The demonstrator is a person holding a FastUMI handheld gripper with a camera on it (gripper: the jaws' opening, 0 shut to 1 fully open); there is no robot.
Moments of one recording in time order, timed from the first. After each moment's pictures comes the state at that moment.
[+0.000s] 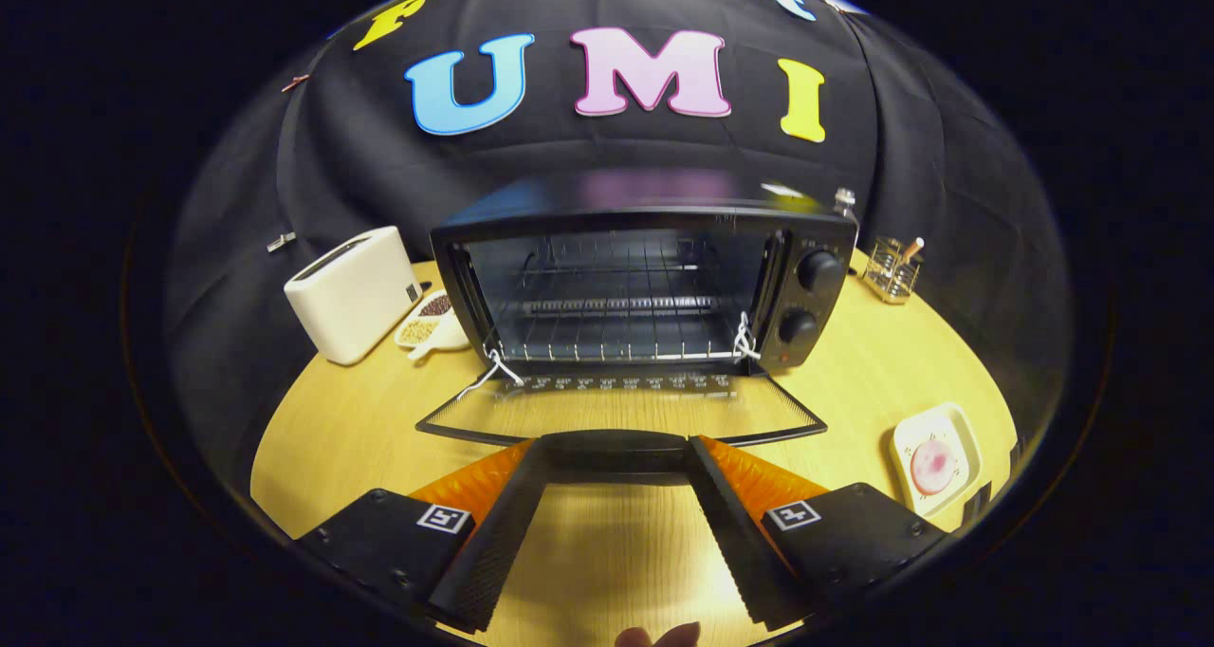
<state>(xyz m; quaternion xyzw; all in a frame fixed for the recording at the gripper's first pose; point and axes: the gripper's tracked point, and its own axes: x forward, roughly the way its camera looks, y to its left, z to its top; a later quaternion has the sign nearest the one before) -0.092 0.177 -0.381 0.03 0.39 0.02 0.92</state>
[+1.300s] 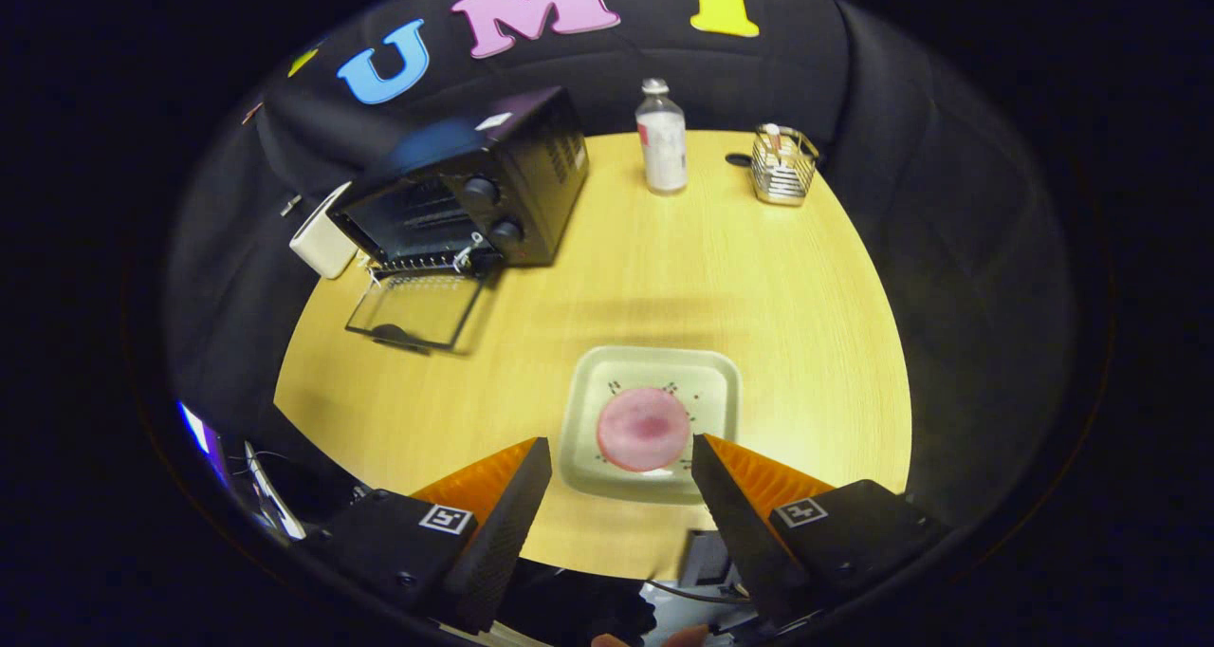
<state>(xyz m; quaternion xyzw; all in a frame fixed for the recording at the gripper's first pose) -0.157 -0.163 -0.357 0.05 0.58 0.10 0.81</state>
